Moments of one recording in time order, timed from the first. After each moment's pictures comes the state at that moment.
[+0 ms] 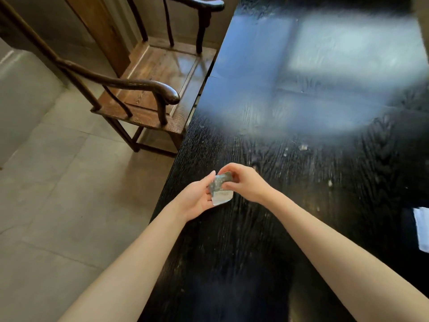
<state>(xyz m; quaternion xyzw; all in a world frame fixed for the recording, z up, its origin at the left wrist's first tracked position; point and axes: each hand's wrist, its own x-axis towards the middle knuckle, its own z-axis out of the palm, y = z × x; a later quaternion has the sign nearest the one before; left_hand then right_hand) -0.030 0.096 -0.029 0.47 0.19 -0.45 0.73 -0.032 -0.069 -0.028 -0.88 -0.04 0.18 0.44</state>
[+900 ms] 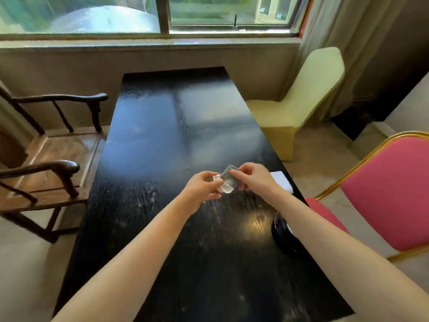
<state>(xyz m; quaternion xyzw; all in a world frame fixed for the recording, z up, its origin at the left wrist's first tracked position) -0.176 -0.112 0.131 0.71 -0.13 -0.40 0.57 -0.261 -0.254 0.134 -0.82 0.28 -0.09 0.49</state>
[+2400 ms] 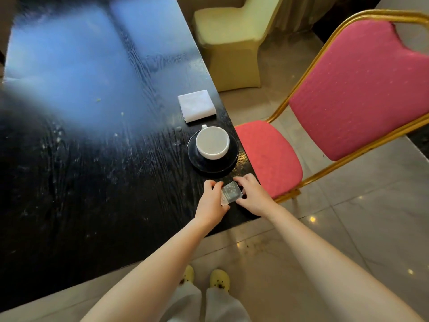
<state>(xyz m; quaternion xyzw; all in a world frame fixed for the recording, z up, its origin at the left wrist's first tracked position) -0.496 -0.253 -0.050 0.86 -0.34 -0.29 0.23 -0.581 -0.374 -0.057 -0.87 0.29 0.09 0.38</state>
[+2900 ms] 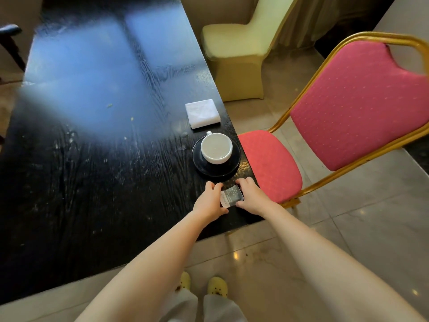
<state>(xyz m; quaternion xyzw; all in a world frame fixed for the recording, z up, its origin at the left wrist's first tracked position) -0.482 -0.254 -0.044 0.87 -0.36 -0.33 0.13 -0.569 -0.374 -0.051 -0.88 0.30 0.17 0.32</state>
